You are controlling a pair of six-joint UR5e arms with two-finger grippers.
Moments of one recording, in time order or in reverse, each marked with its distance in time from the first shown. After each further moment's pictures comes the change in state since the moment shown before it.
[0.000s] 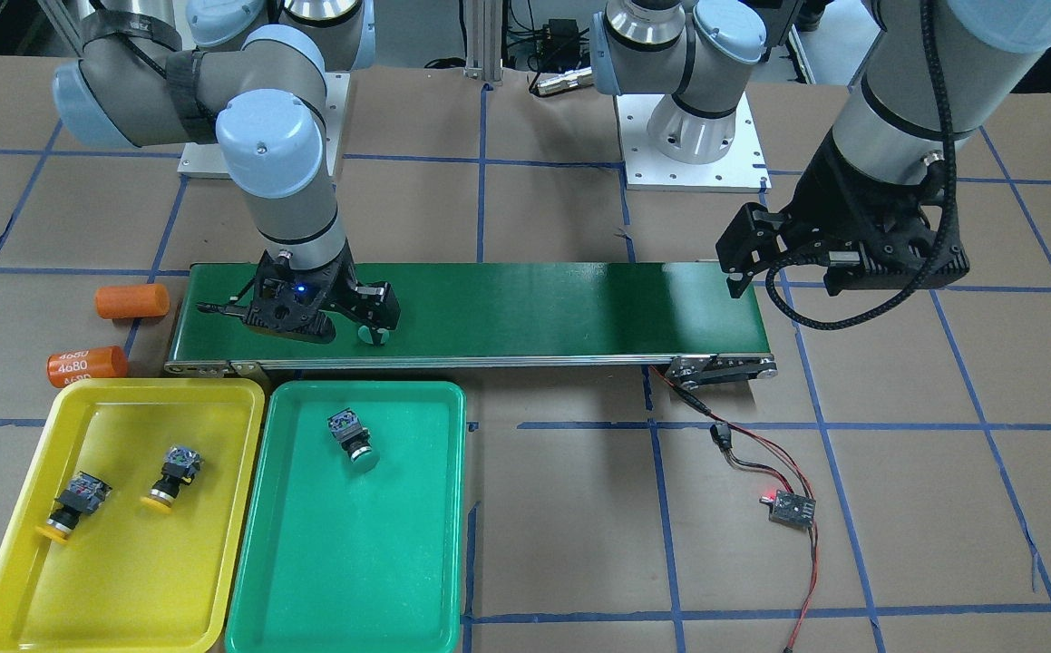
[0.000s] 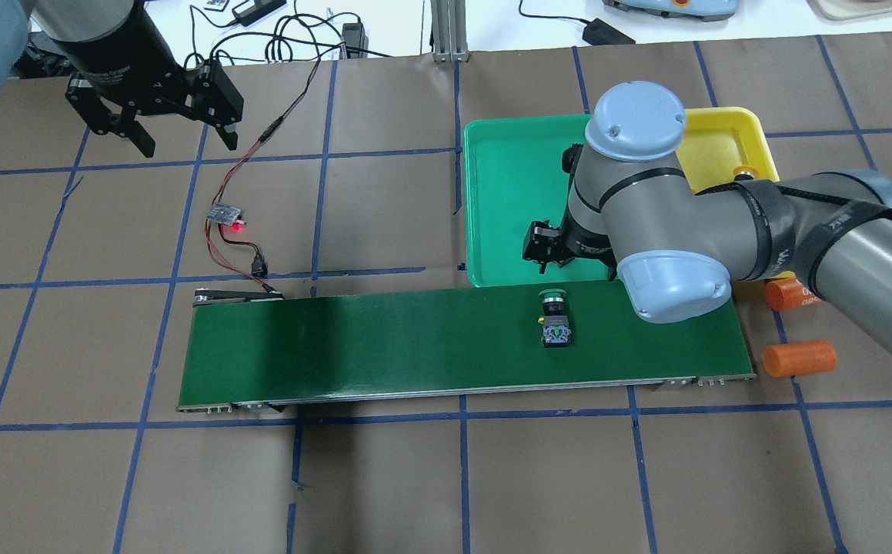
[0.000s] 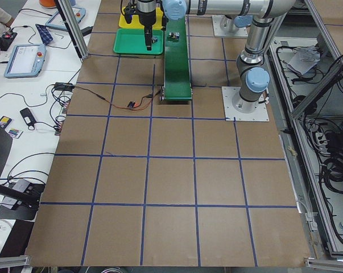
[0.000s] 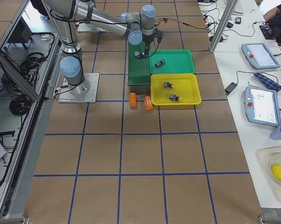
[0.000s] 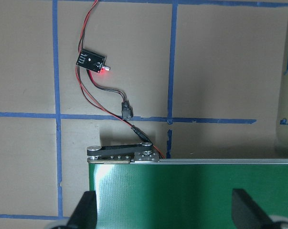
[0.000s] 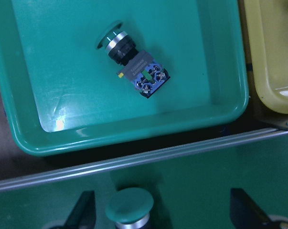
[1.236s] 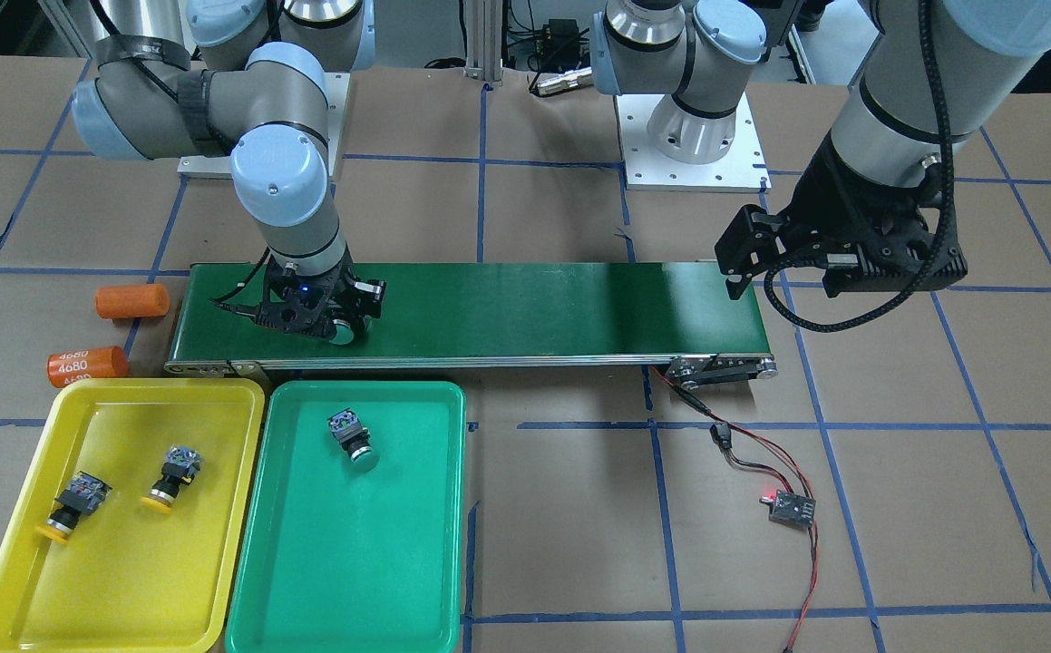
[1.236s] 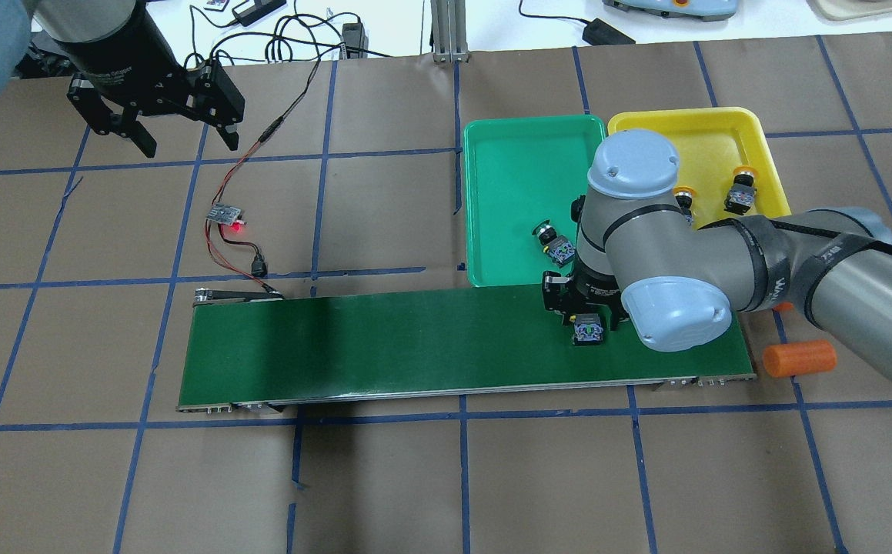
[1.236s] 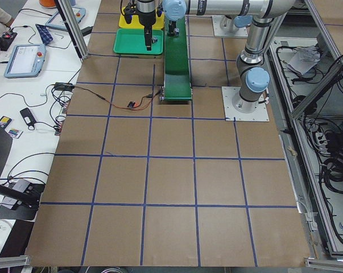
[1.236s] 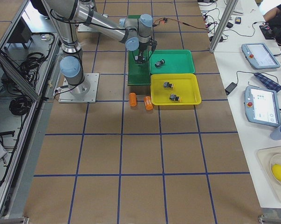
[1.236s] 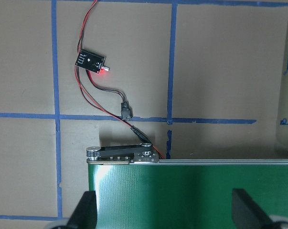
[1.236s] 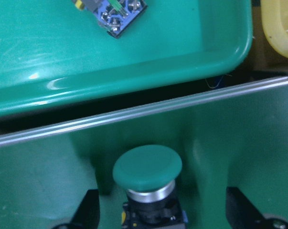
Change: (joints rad) left arm -0.001 -0.002 -0.001 0.003 0.000 0.000; right arm -0.024 0.005 0.073 0.062 -0.015 0.002
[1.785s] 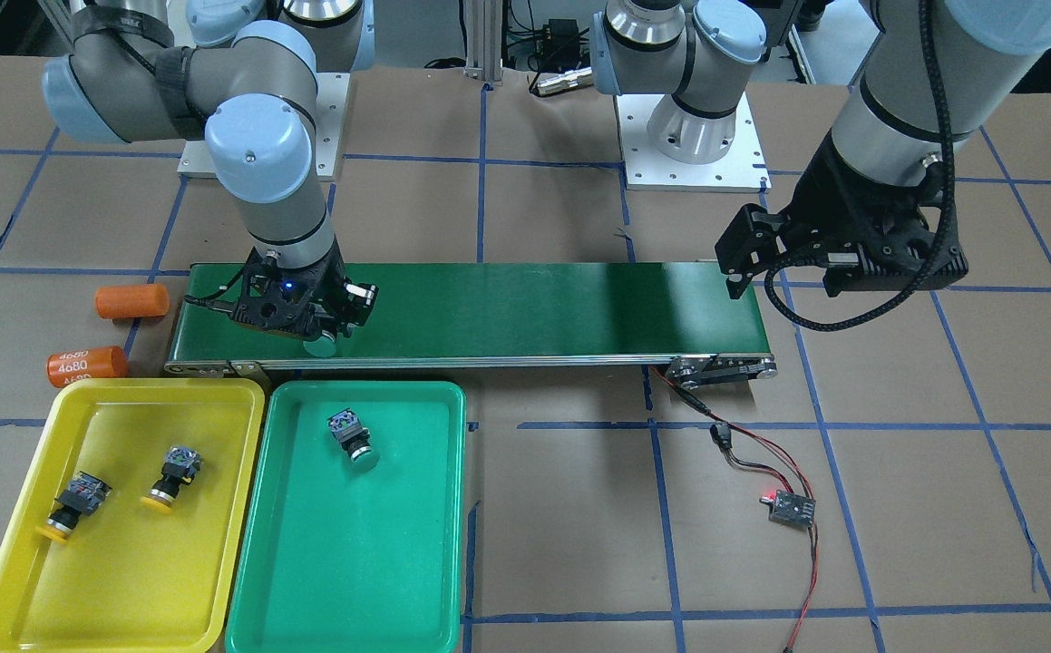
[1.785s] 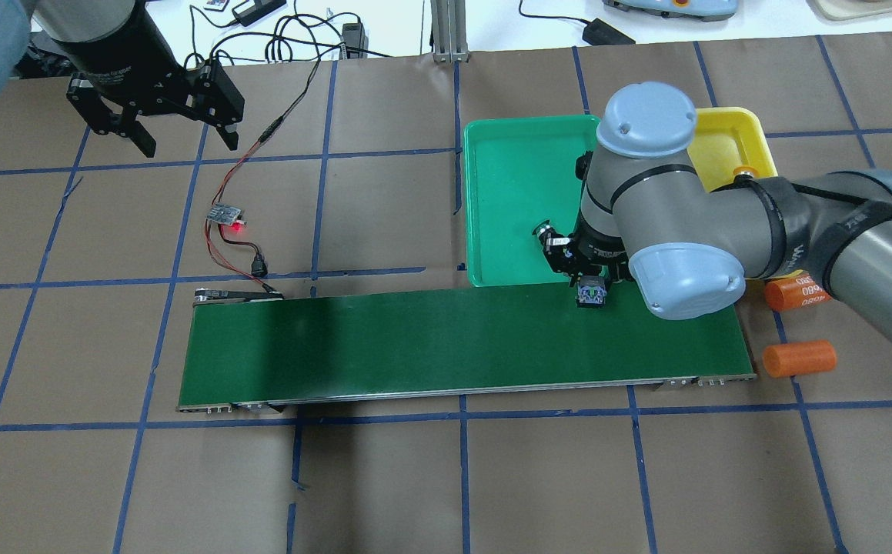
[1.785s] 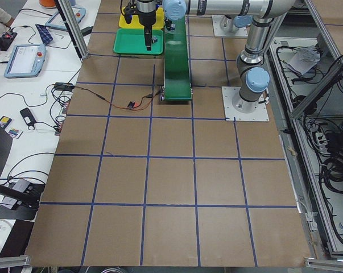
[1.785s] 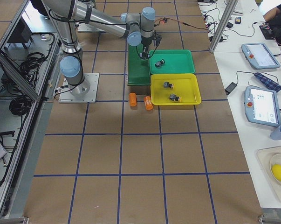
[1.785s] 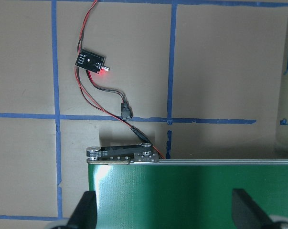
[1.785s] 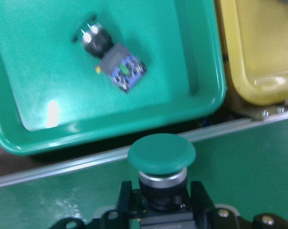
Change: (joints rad) left arm 0.000 0.001 0.000 0.000 0.000 0.000; right arm -0.001 -0.015 -0.132 -0.002 0.003 0.003
